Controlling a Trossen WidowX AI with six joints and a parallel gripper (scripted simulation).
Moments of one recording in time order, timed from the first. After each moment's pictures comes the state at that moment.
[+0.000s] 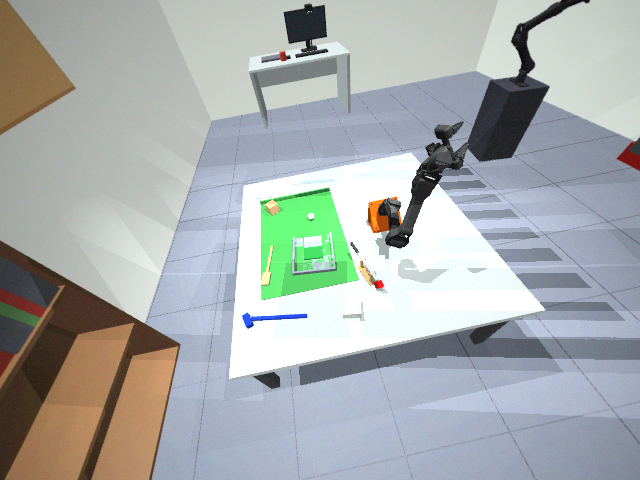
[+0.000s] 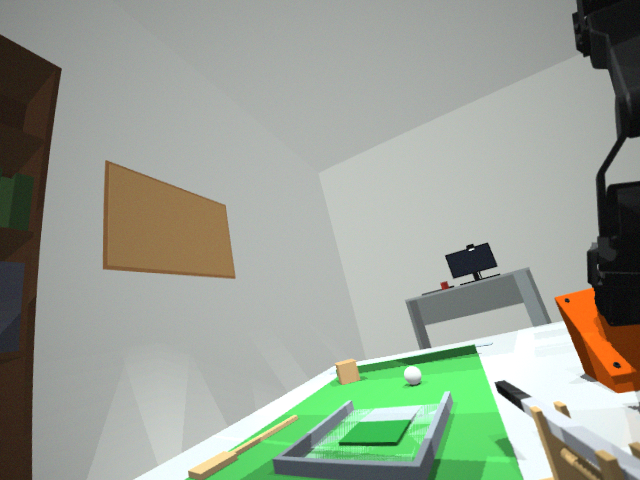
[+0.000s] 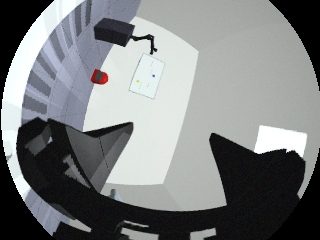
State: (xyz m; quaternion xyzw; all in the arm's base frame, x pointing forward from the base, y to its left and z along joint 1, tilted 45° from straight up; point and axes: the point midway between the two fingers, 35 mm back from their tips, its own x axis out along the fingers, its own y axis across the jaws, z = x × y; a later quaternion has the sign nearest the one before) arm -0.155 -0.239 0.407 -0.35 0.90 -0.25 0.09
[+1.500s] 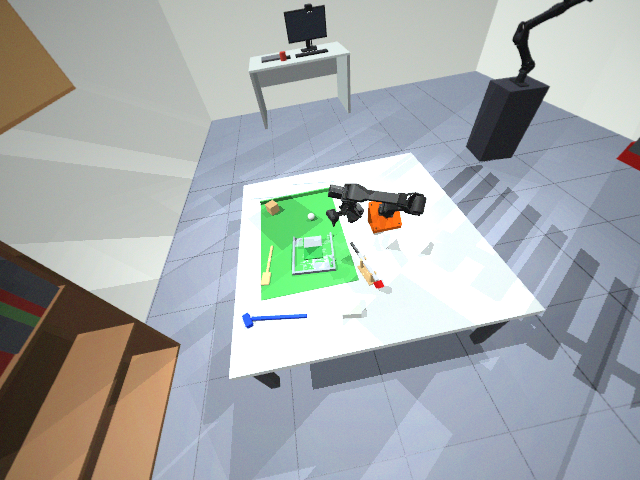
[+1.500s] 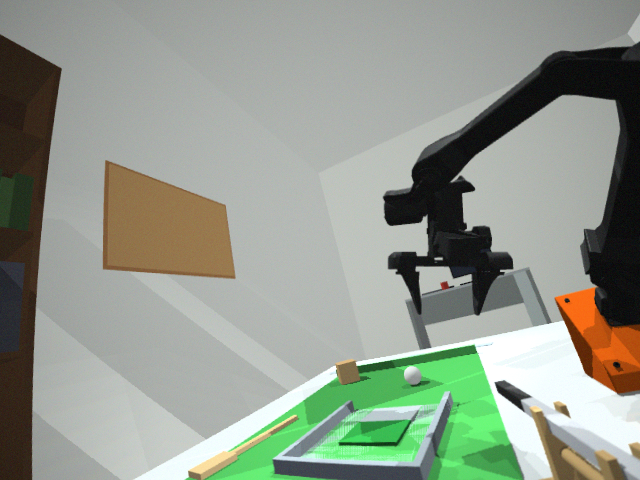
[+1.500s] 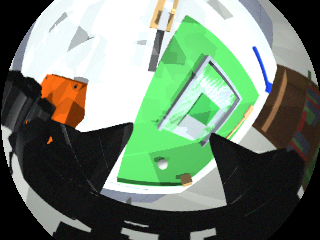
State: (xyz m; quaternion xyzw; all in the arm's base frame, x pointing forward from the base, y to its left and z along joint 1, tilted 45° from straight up) arm 0.254 0.050 0.147 -0.46 0.11 0.63 0.62
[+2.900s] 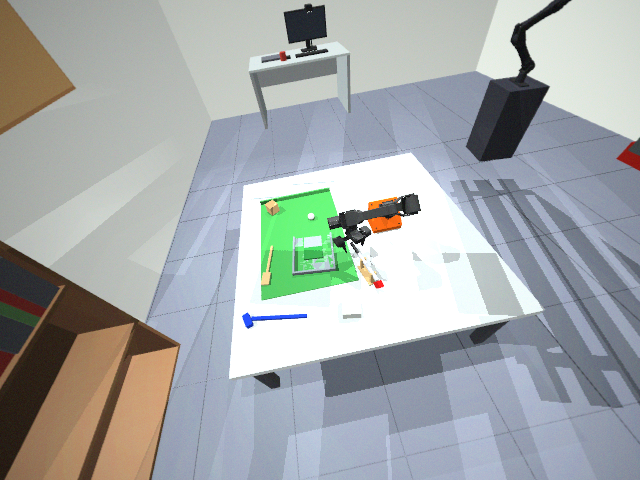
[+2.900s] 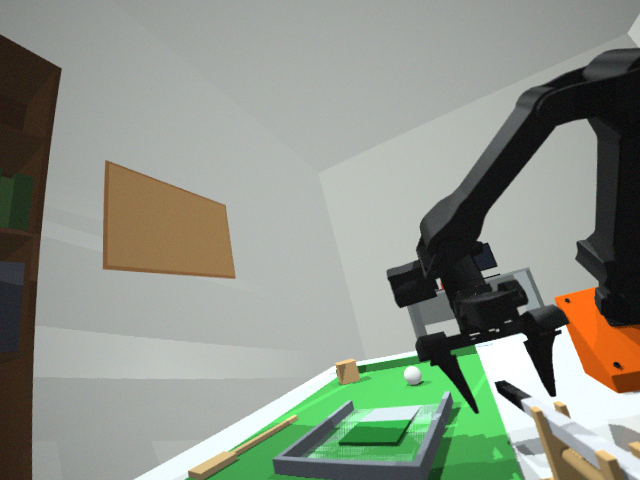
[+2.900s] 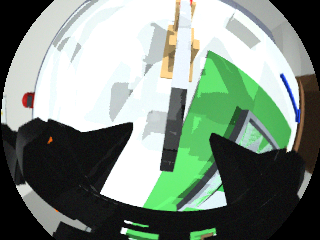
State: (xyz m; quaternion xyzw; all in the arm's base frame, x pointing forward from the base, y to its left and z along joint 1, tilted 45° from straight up) arm 0.198 0.176 0.118 -0.27 0.08 0.77 0.58
